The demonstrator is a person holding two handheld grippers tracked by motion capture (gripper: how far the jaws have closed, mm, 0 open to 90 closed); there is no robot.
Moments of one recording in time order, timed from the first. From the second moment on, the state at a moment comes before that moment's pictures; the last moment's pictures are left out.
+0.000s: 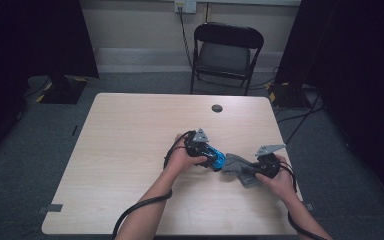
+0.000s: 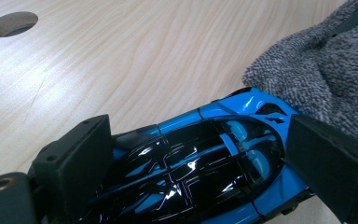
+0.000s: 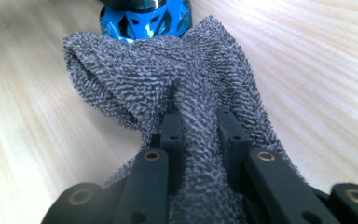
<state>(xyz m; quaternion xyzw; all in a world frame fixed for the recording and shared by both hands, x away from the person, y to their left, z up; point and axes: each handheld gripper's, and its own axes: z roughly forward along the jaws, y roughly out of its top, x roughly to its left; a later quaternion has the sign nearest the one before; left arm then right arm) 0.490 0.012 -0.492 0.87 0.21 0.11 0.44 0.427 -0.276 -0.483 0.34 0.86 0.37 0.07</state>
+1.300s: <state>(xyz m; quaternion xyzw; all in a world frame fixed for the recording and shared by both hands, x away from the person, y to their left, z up) 0.491 0.012 -0.491 0.87 0.21 0.11 0.44 0.381 -0.268 -0.452 0.30 0.84 0.44 0.09</state>
